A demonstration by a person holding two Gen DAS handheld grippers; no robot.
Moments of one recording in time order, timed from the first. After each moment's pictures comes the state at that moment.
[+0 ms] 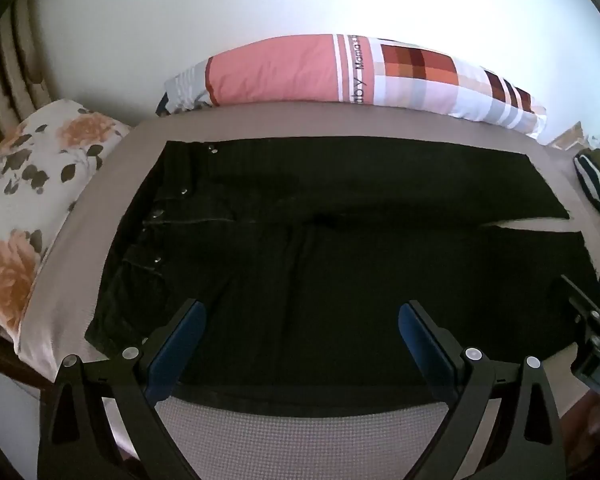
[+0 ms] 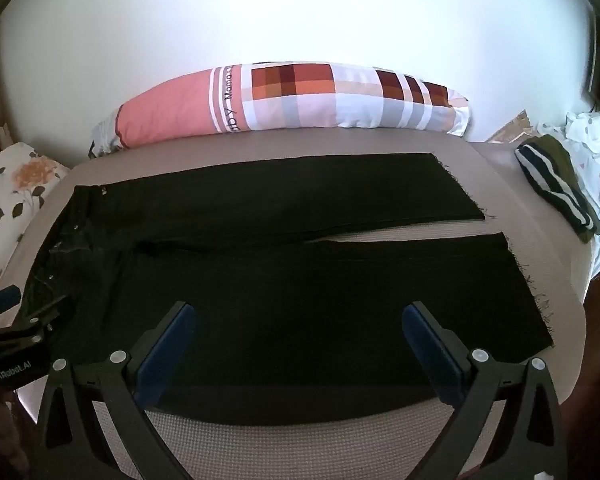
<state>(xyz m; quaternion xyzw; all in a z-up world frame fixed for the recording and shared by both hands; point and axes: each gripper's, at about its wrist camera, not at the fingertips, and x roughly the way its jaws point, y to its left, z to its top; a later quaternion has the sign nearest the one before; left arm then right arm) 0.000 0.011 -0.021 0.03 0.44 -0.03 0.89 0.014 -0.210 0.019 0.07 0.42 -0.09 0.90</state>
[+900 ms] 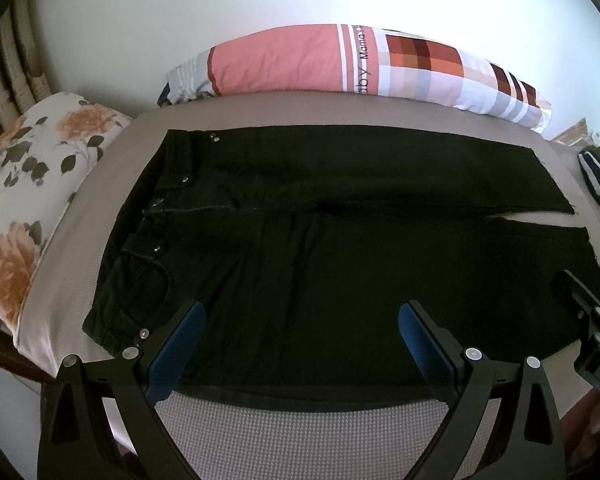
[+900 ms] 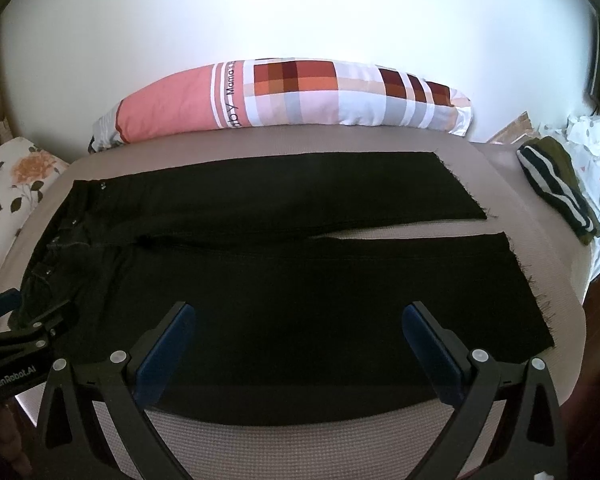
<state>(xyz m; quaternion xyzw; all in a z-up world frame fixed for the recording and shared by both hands) 0.002 0.014 -0.029 0.04 0.46 -0.02 0.89 0.016 -0.209 0.018 0.07 0.42 -0.09 0.90</state>
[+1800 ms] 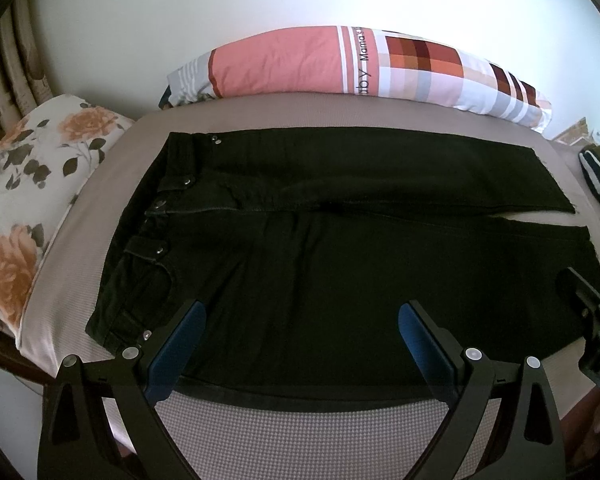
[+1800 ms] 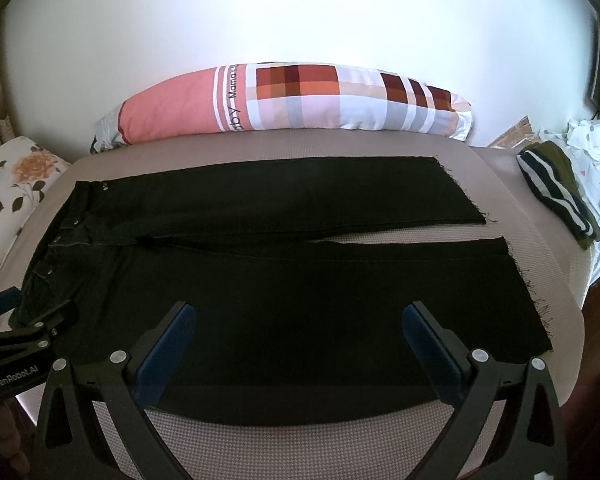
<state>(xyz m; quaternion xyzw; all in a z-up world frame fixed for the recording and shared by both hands) 0.003 0.017 -0.028 0.04 0.46 -0.02 0.89 0.014 -0.206 0.022 0.06 0.42 -0.09 0.90</state>
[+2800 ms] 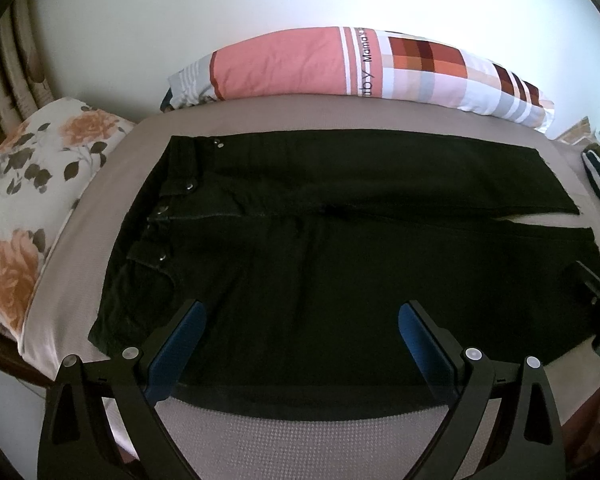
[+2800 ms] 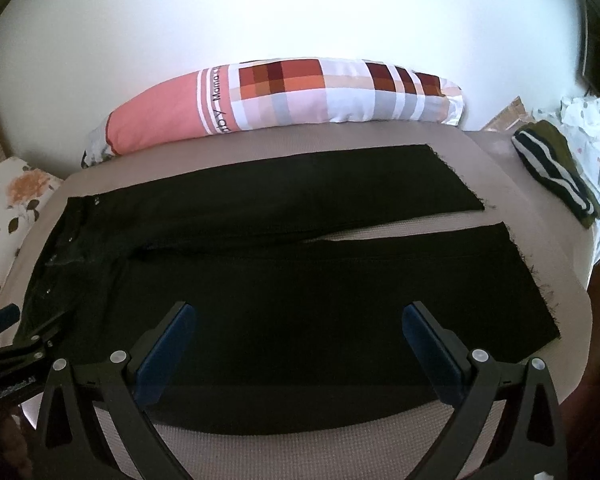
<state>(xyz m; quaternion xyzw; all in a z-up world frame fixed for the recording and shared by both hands) 0.008 0.017 -0.025 0.04 0.46 -0.01 0.89 0.020 -0.223 0.014 0.10 0.43 -0.10 0.89</state>
